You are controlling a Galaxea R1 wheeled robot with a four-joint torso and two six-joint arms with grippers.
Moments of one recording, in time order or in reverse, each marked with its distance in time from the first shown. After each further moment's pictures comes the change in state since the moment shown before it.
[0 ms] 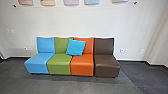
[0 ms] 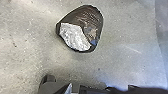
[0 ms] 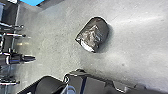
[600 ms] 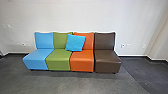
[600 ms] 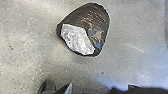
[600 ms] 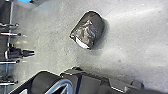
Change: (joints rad) left arm -0.067 0.049 -0.066 -0.030 0.055 0.000; right arm 0.007 -0.014 -0.001 0.013 -0.014 0.000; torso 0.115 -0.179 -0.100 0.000
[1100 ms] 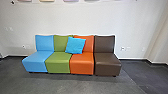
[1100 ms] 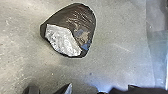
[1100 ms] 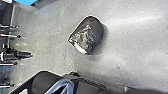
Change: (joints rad) left arm -0.002 -0.067 0.169 -0.042 -0.003 0.000; right arm -0.003 0.000 0.001 0.001 0.000 0.000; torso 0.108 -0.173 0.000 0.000
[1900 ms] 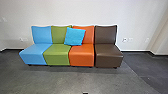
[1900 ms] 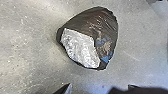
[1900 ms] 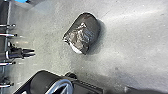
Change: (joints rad) left arm -0.069 0.043 -0.137 -0.085 0.000 0.000; right arm 0.135 -0.012 0.011 0.048 -0.073 0.001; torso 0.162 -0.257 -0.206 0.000
